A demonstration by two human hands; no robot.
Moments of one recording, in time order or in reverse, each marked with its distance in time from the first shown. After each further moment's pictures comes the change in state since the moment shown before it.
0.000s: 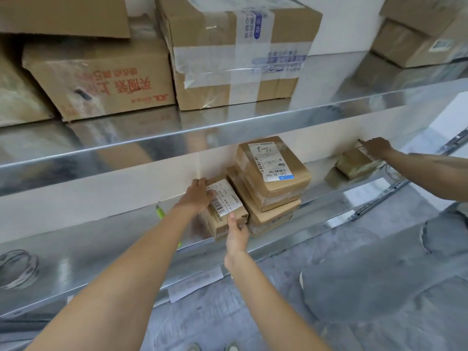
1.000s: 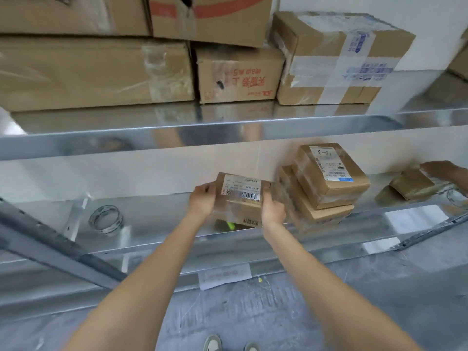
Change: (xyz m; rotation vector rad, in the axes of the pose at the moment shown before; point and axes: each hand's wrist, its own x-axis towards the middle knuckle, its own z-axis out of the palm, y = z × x) left_hand -0.122 -0.074 -0.058 -0.551 0.435 -0.197; right_hand -0.047 -0.017 0.046 -0.454 0.018 -0.308
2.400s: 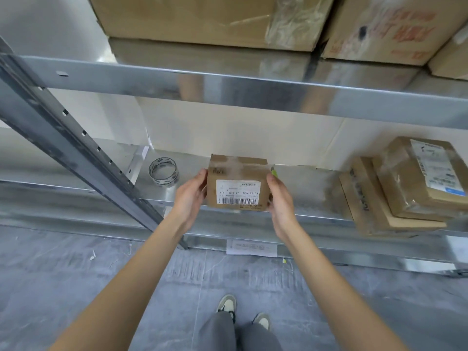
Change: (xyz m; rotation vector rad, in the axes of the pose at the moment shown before) left_hand -0.046 -0.116 -0.125 -0.903 0.006 -0.164; right_hand -0.037 0.053 0.100 0.083 -0.593 -0.033
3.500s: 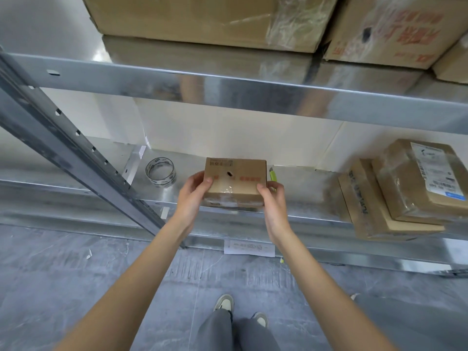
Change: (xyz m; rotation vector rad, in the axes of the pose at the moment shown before) left_hand 0.009 -0.016 -0.003 0.282 0.097 0.068; right_hand -0.010 0.002 0.011 -0.048 0.039 -0.087
